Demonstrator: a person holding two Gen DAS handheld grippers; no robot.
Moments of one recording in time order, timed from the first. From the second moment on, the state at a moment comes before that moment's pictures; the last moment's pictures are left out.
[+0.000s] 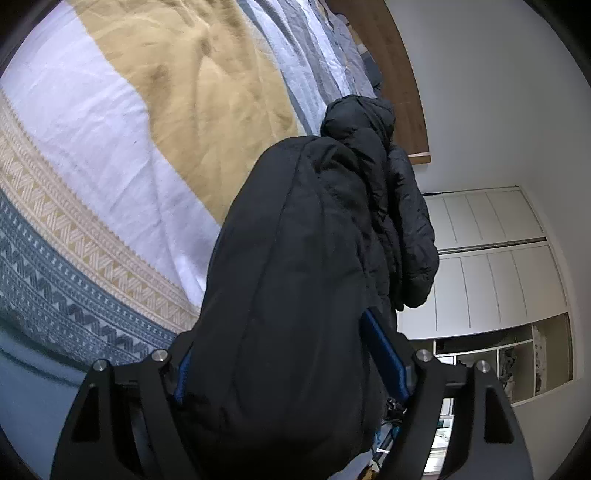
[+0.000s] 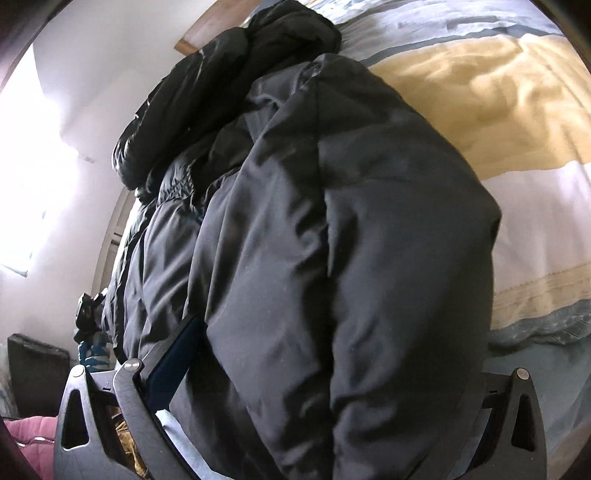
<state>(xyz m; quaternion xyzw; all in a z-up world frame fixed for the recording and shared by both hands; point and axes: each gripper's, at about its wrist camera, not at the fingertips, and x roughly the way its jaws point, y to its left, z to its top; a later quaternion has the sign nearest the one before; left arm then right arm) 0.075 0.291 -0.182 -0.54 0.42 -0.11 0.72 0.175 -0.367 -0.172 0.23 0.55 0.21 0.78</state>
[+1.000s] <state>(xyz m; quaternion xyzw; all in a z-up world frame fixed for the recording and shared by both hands) 0.082 0.213 -0.132 -0.48 0.42 -0.15 0.76 0.161 -0.362 -0.154 0.29 0.50 0.28 0.77</state>
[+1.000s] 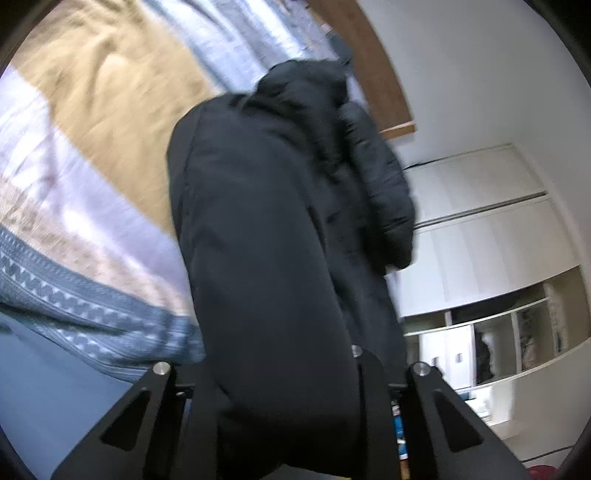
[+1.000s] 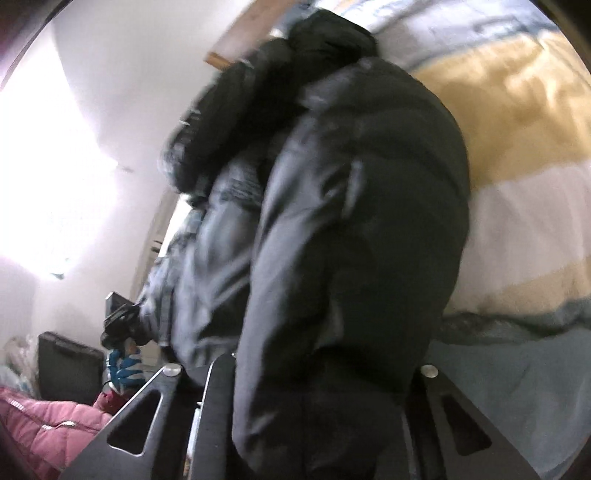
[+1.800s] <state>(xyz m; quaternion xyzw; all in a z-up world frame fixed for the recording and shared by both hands) 0.341 0.285 -0.007 -0.70 0.23 -0.16 0.66 0.378 -0.382 0.022 0.44 0.32 0.33 0.77</state>
